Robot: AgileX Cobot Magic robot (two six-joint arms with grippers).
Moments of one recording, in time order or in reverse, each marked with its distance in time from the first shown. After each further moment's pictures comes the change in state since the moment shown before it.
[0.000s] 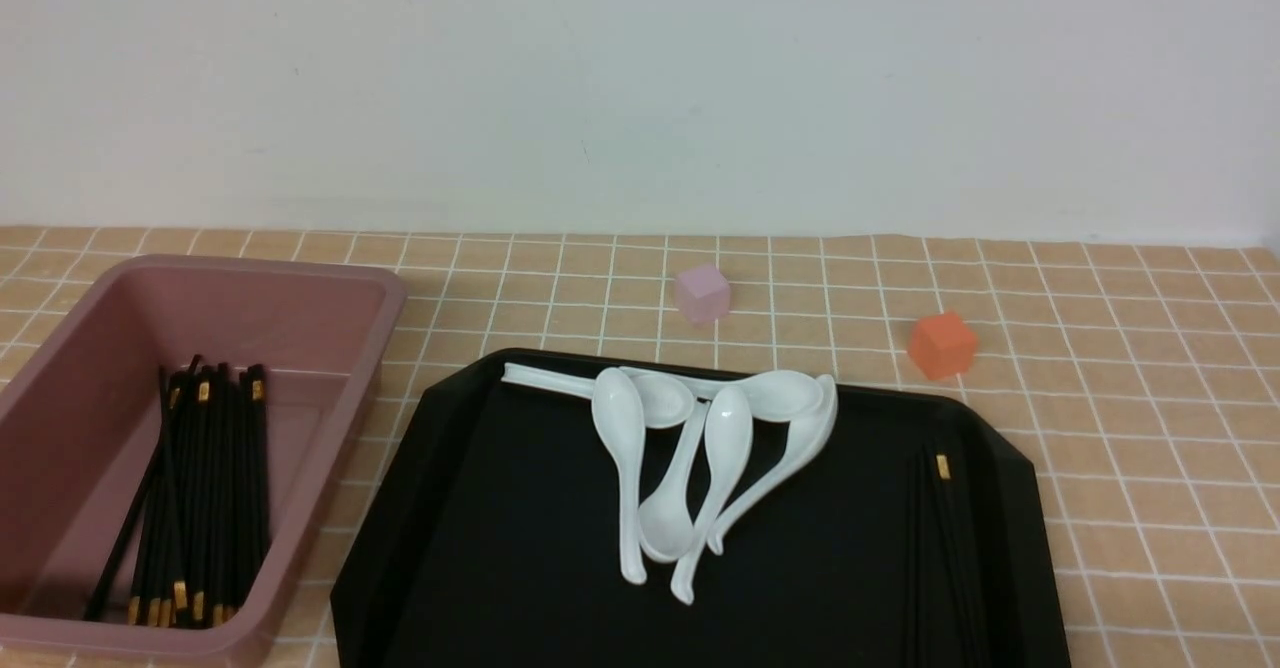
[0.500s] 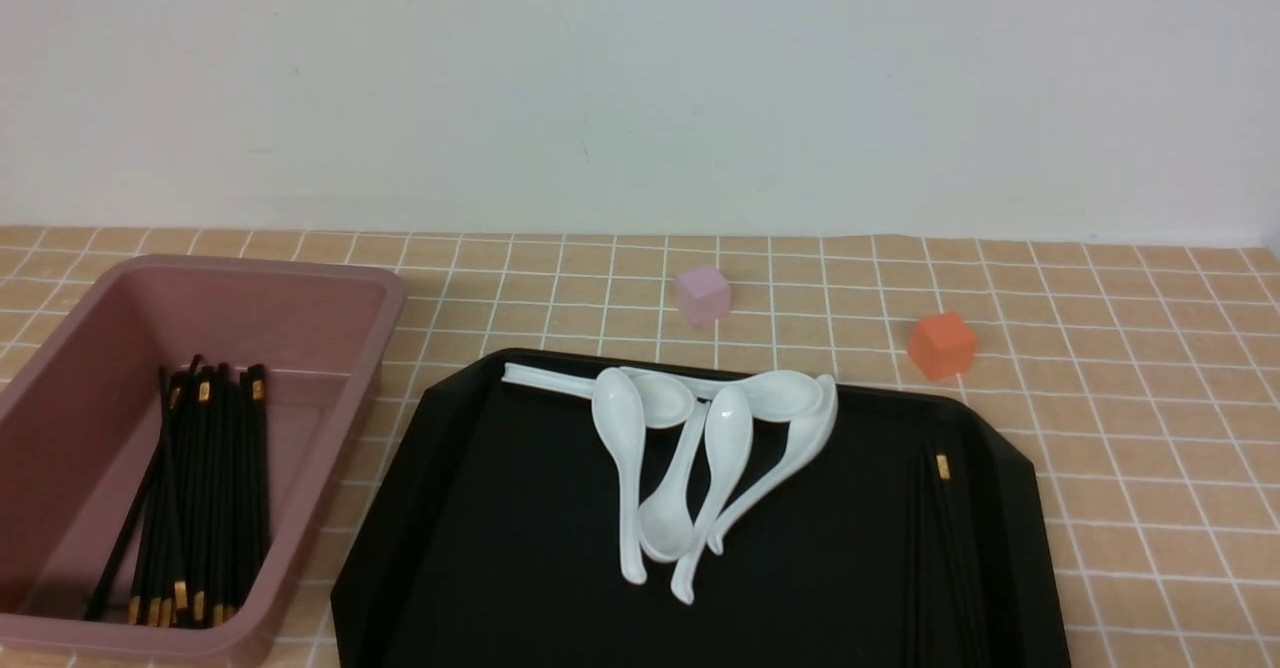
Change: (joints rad) right arm 0.000 0.000 0.000 -0.001 0.001 0.000; left arm 0.000 0.000 0.000 0.000 0.000 0.000
